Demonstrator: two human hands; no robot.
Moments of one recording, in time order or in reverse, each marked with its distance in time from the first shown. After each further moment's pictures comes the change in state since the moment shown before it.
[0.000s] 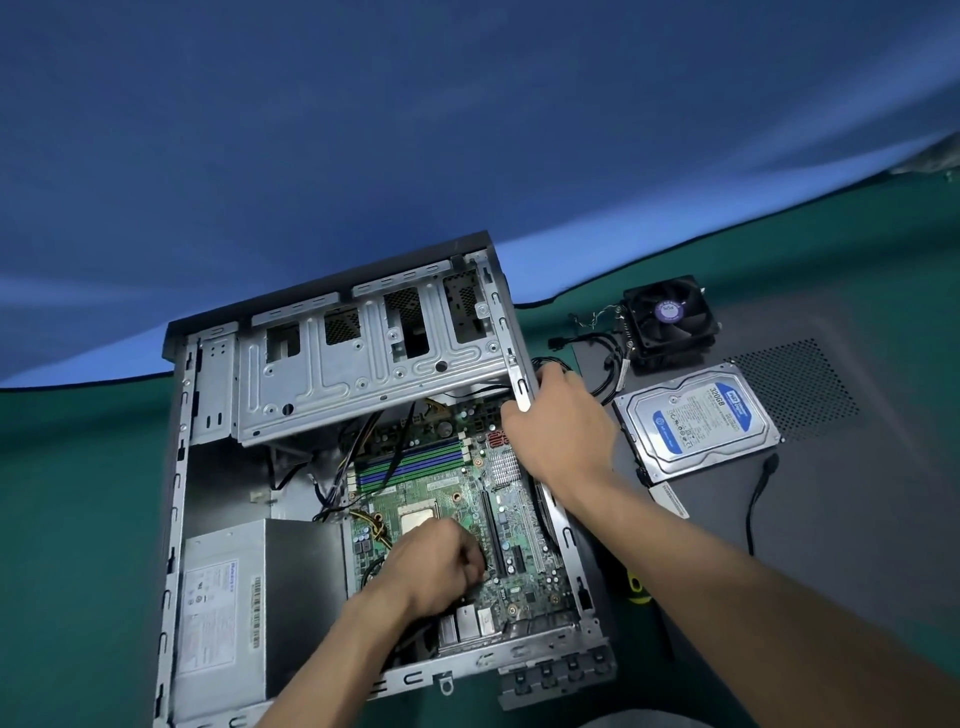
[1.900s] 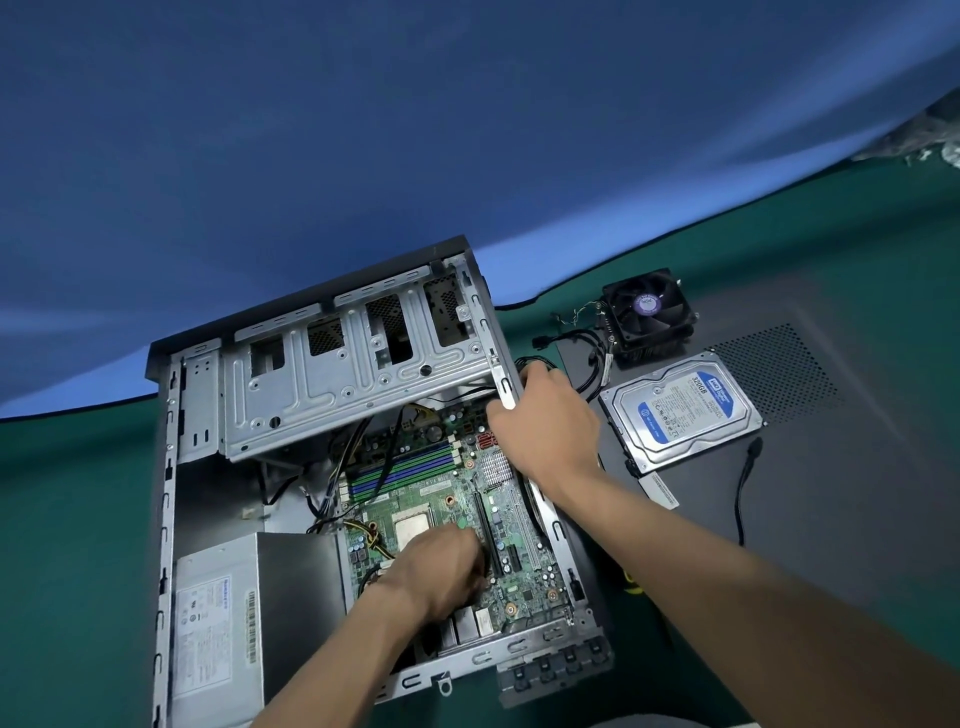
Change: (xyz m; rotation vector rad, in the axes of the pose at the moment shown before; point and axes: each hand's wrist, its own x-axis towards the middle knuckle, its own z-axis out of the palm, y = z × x) left_hand 0.007 0.006 0.004 0.345 -0.061 0.163; right_hand -0.002 -0.001 -0.003 0.065 -0.013 0.018
